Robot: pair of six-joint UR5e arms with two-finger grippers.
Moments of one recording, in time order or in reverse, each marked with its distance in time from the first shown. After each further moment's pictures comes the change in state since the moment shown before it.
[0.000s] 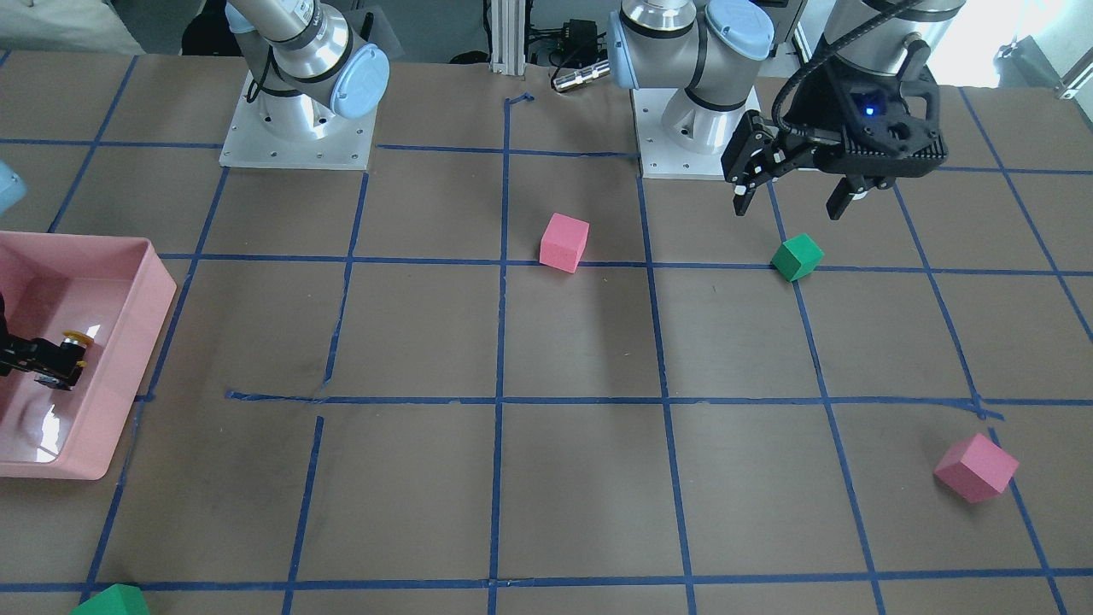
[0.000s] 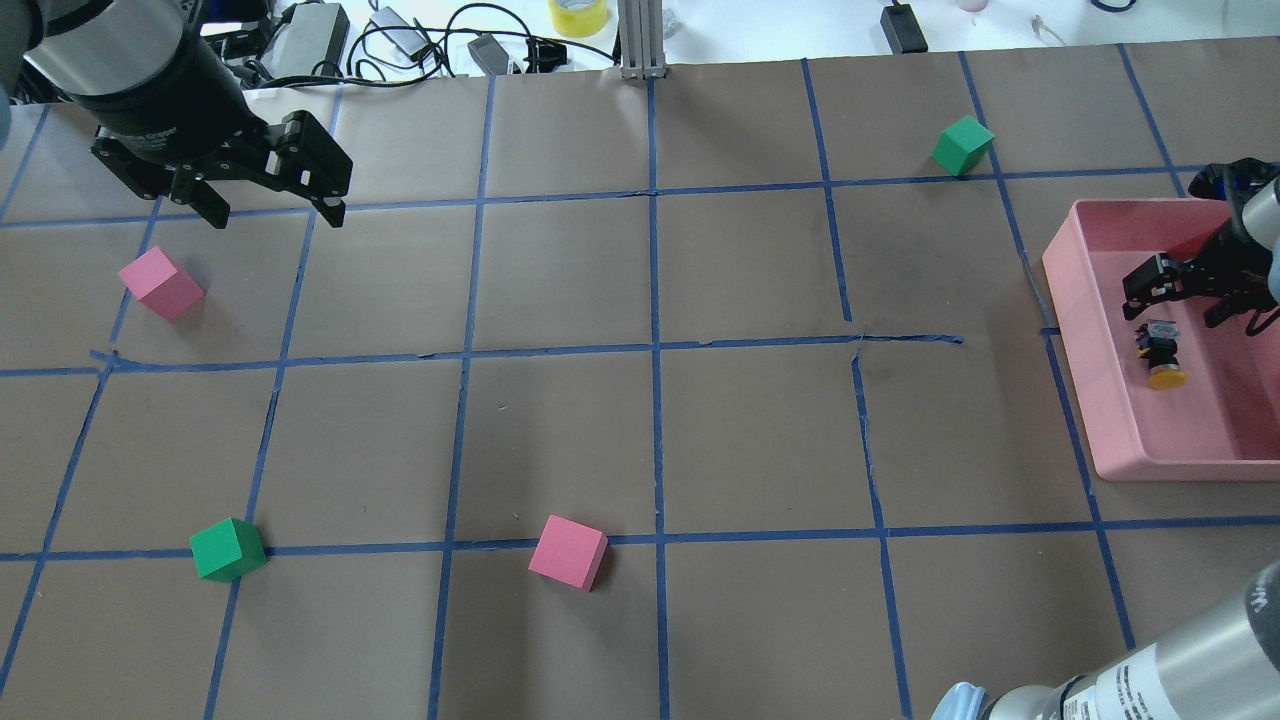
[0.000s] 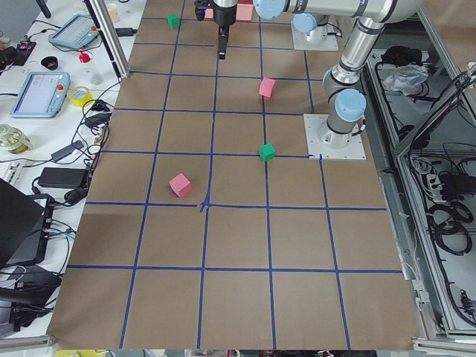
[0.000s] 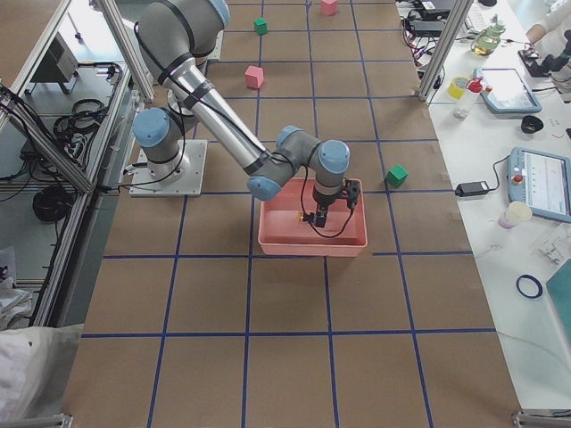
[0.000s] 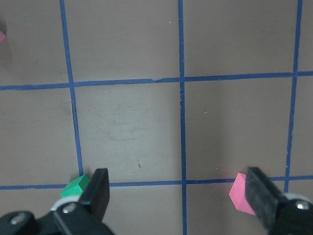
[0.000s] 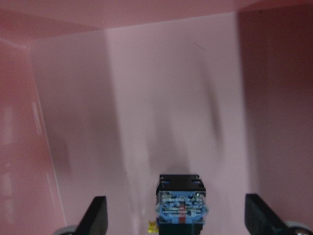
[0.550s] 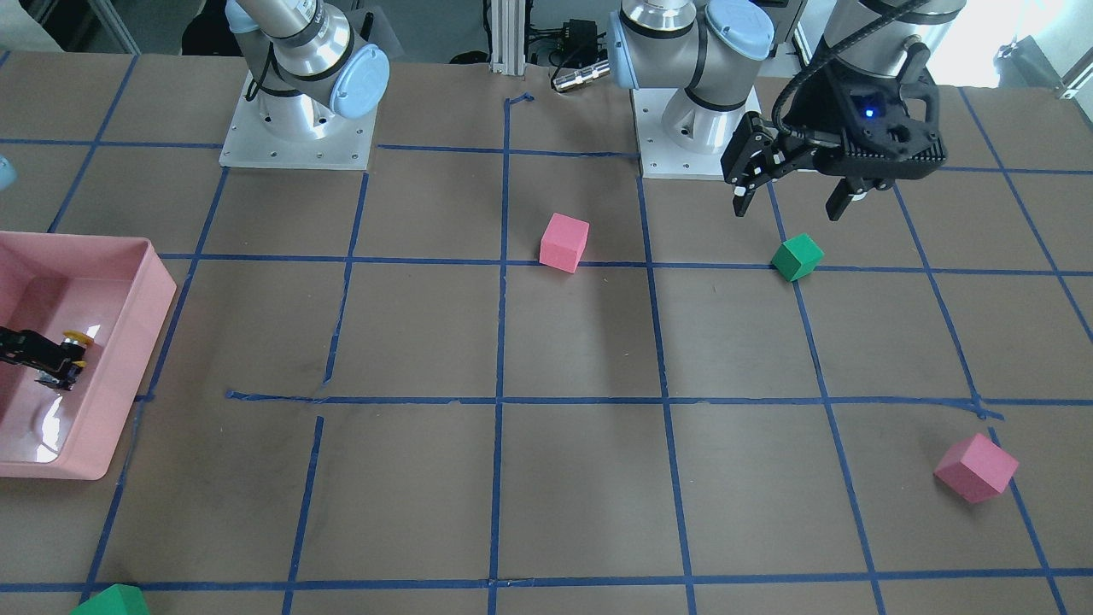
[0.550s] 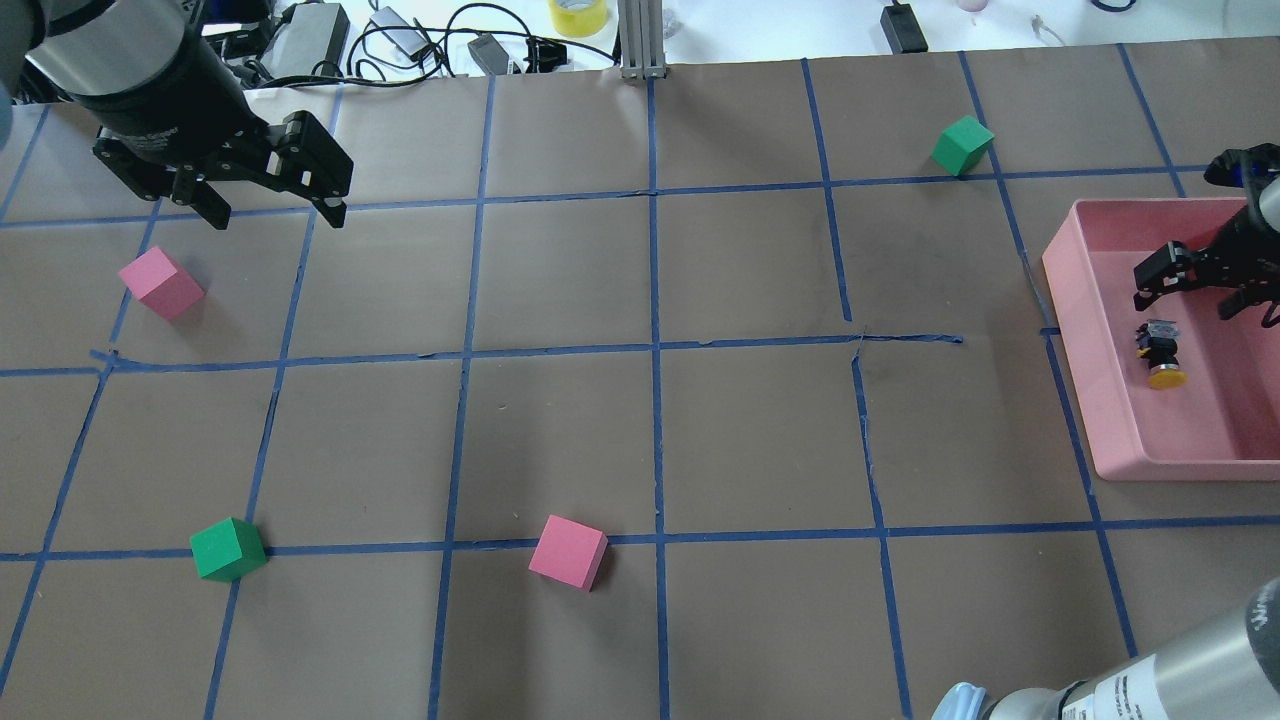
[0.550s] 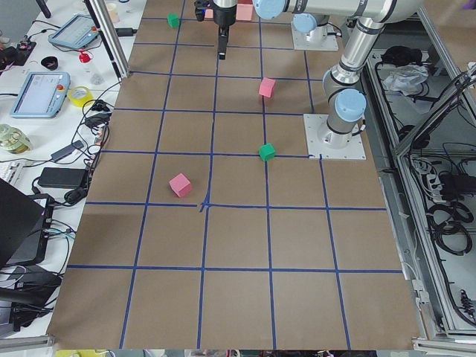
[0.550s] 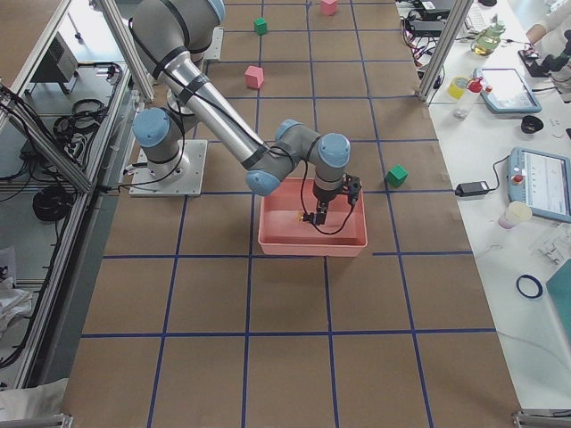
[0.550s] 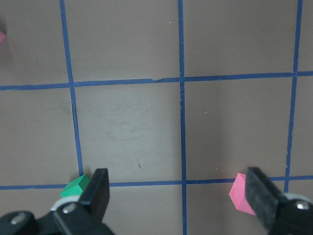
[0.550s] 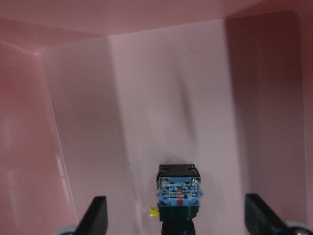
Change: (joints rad) left arm 0.000 -0.002 0.001 -0.001 -0.001 -0.002; right arm 0.000 -0.036 -0.008 0.038 0.000 0.020
